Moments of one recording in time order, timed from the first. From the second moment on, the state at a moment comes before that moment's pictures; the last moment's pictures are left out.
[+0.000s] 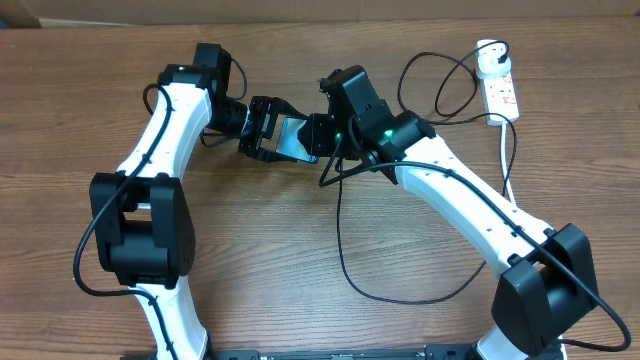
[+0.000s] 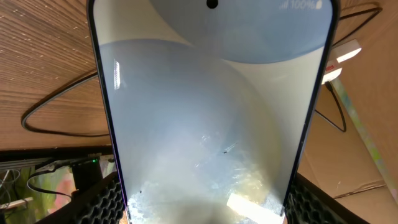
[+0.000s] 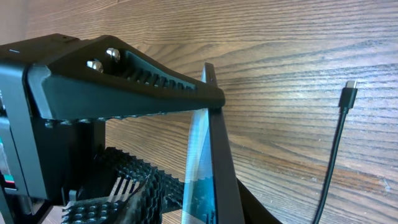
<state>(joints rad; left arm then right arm) -0.10 2.07 1.68 -1.09 0.94 -1.23 0.60 1.79 1.49 -0.58 -0.20 0.62</state>
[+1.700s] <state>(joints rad) -0.07 2.07 1.70 -0.62 1.26 -0.58 0.16 1.68 1.48 -0.52 -0.63 0.68</state>
